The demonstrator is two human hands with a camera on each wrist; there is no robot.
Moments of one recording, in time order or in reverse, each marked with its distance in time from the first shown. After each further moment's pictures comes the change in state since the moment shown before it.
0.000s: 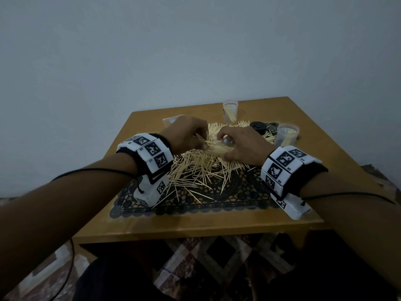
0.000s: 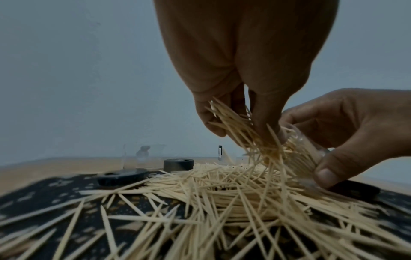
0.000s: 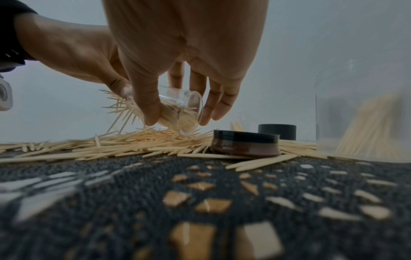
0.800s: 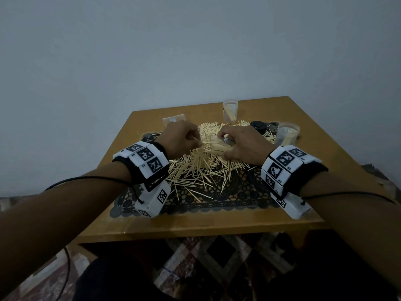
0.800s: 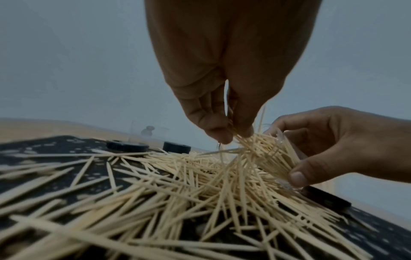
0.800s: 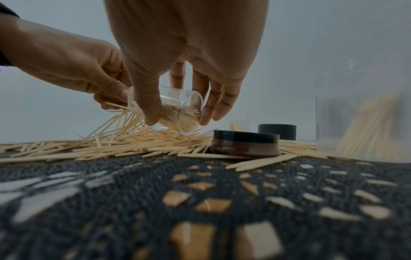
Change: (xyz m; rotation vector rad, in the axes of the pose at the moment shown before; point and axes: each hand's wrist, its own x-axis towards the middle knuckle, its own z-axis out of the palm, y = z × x) left_hand -0.015 -0.007 0.011 -0.166 0.094 -0.149; right_hand 0.001 0.001 0.001 0.010 0.006 0.013
